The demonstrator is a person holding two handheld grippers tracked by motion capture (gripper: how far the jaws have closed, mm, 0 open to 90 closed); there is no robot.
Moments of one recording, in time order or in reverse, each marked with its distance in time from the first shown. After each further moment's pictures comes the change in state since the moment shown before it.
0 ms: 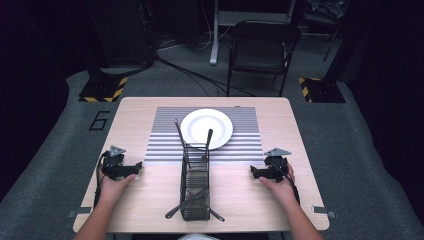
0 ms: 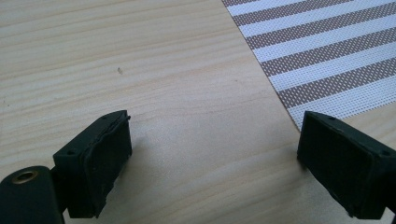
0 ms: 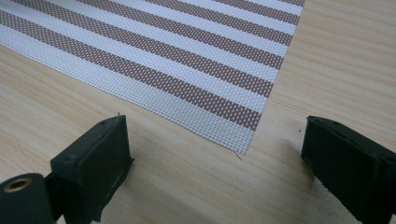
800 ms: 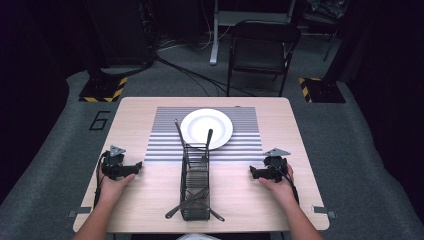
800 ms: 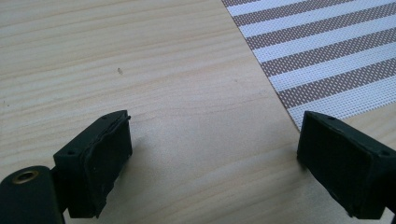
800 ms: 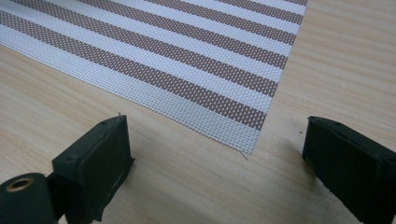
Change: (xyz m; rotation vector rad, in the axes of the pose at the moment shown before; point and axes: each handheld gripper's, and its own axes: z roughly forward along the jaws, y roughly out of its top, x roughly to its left) left arm 0.000 0.000 0.000 0.000 0.000 0.001; right arm 0.003 0.000 0.000 0.002 -0.004 0.011
